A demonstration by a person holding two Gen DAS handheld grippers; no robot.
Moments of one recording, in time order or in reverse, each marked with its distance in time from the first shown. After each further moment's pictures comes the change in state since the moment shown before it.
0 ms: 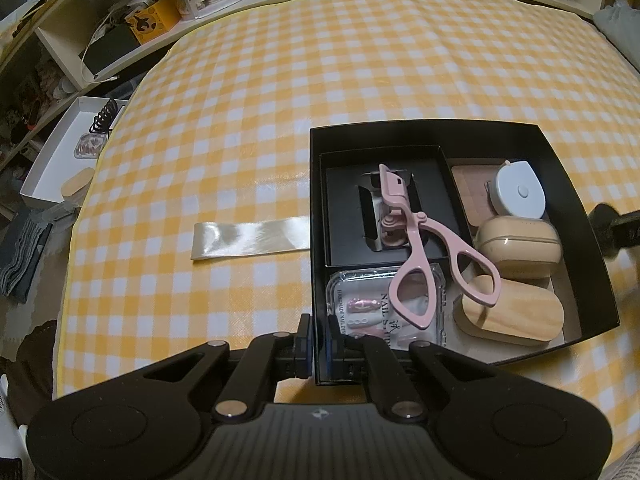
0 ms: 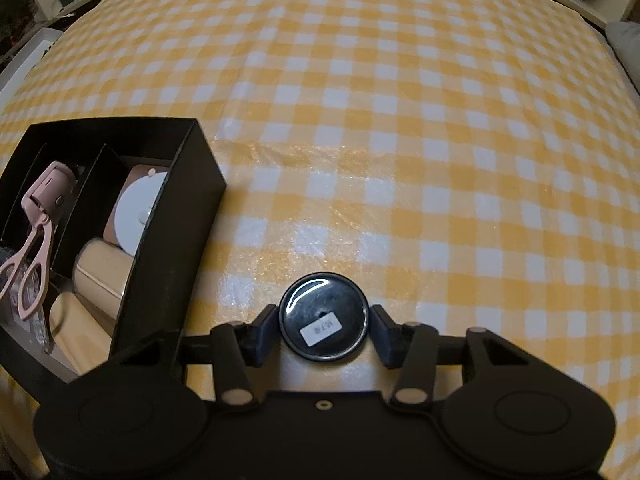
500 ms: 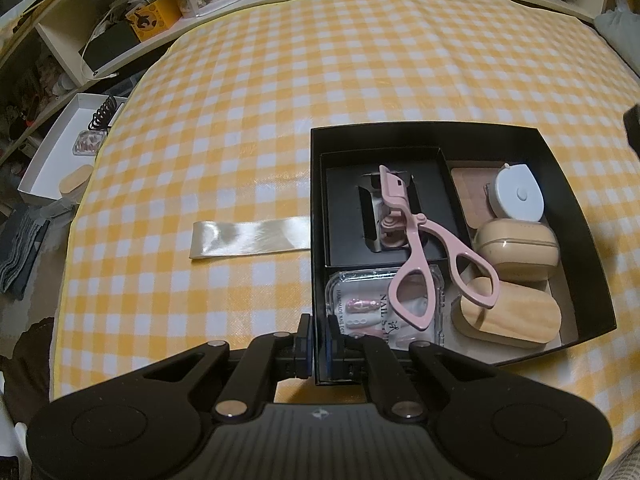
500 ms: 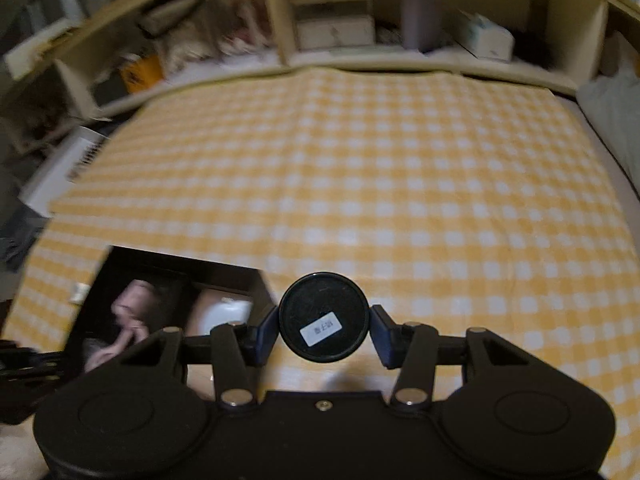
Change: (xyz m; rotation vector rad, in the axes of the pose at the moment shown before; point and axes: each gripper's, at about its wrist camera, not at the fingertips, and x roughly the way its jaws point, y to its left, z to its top) left arm 0.002 0.002 0.001 -0.009 0.002 -0.008; right arm -0.110 0.001 0.009 0.011 -0.324 0.126
